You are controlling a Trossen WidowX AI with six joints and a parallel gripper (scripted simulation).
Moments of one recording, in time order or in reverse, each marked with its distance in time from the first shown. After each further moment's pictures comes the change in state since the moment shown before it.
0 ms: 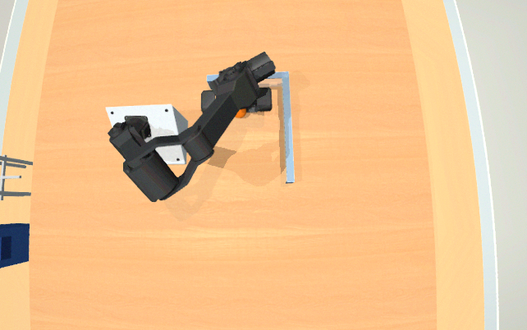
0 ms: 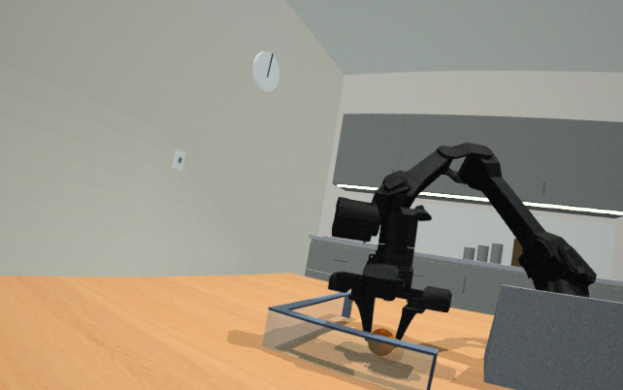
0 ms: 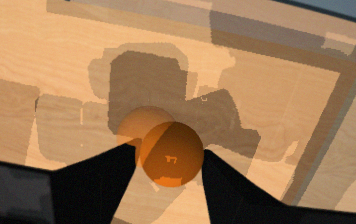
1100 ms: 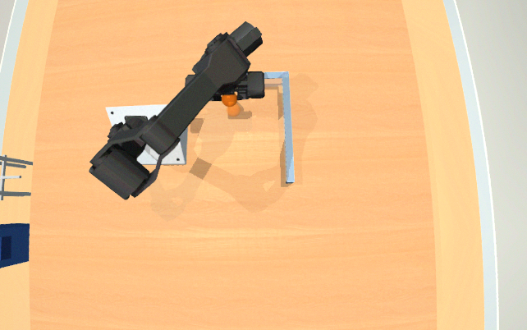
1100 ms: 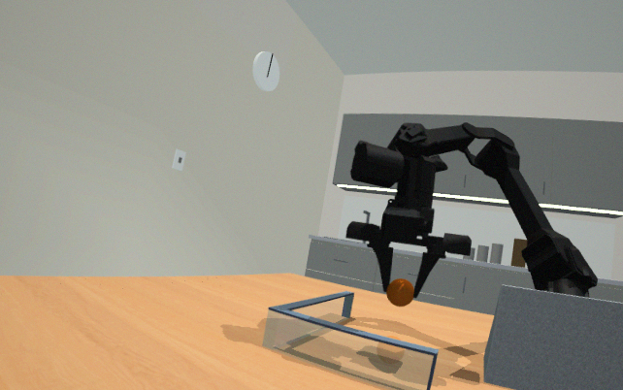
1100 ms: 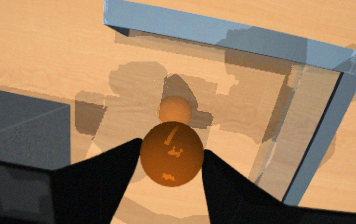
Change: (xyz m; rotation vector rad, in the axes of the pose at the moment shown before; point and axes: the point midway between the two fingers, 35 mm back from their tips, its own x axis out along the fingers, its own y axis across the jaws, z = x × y) arm -0.084 0.018 0.006 0.010 -0.013 -0.007
